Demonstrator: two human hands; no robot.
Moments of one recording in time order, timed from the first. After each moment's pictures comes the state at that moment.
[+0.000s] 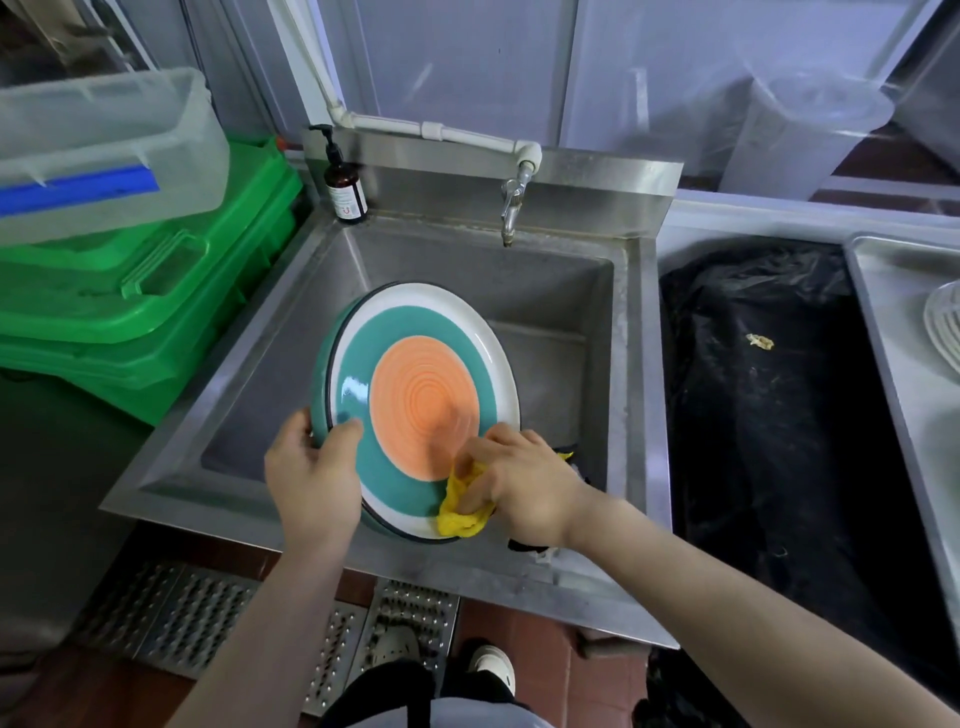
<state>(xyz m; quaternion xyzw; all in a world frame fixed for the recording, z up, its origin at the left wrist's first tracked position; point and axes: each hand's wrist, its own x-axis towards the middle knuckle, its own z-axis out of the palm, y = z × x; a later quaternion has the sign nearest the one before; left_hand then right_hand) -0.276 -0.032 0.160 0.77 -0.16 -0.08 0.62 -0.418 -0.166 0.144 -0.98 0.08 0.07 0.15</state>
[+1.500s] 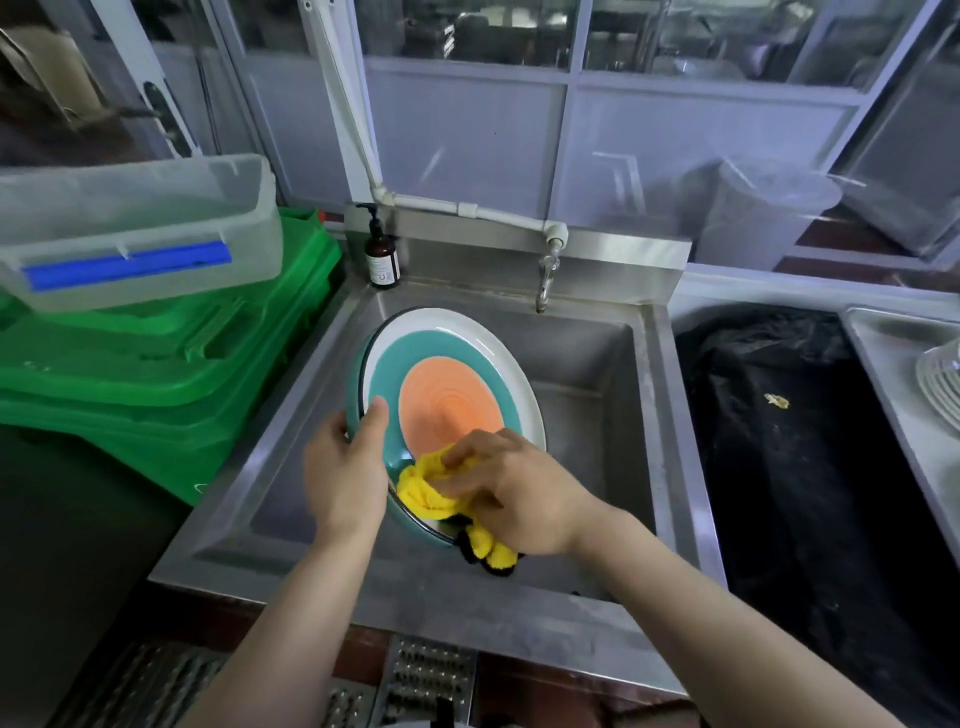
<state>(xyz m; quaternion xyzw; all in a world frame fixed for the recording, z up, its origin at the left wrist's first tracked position) -0.194 -0.033 0.195 0.75 -0.16 -0.10 0.63 -0.335 -0.129 0.207 -0.95 0.13 -0.05 0.27</state>
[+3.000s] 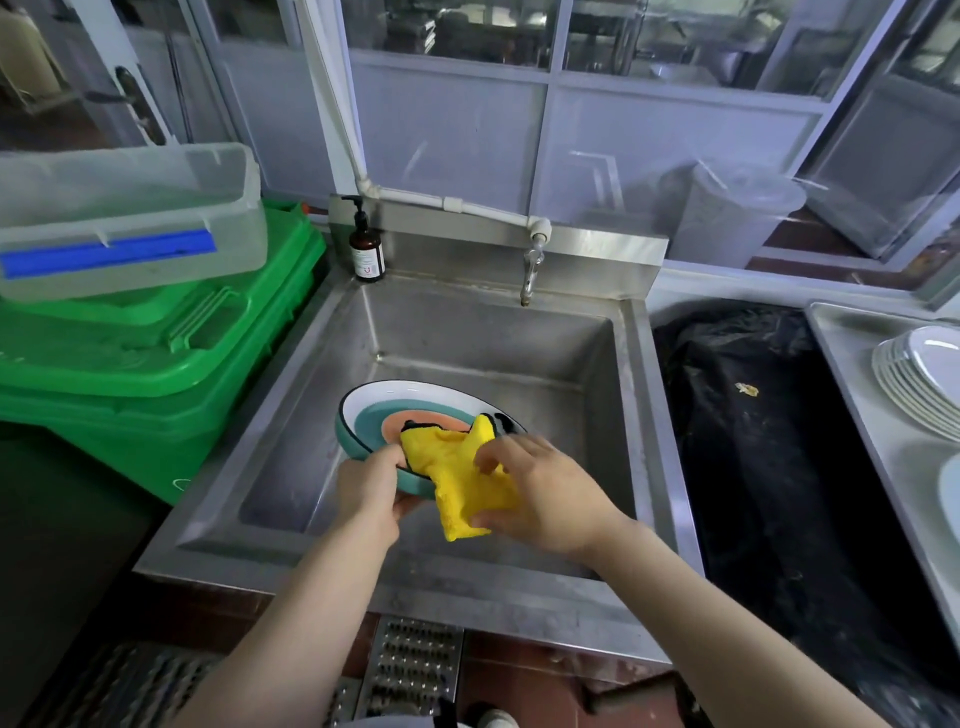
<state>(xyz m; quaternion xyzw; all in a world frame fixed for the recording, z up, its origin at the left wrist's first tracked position) -0.197 -0.043 0.154 0.65 0.10 -0.39 0.64 -0.368 -0.126 0.185 -0.95 0.22 -0.08 0.21</state>
